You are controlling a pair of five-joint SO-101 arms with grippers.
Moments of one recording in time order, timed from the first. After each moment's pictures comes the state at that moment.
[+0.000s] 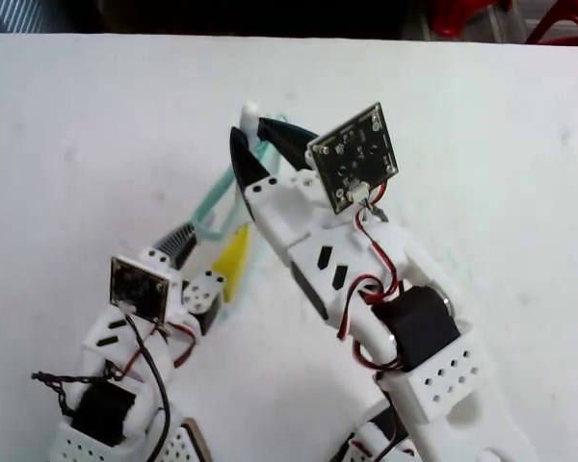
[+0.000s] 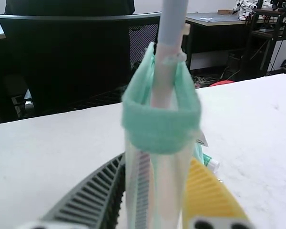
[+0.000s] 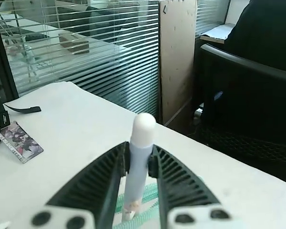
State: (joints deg) left arm 17.0 -104.9 84.0 40.2 2.9; right arm -36.2 -48.0 22.9 41.5 4.0
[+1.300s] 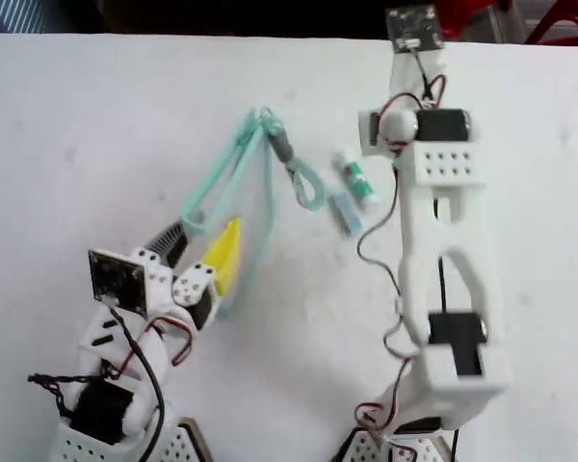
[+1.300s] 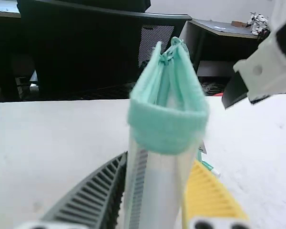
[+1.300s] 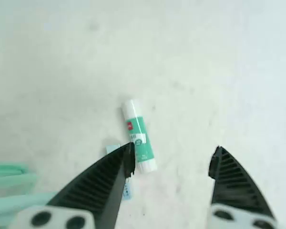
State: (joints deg) left arm 14.0 -104.8 84.0 40.2 10.0; right arm -5.1 11.5 -16.6 71.6 7.4
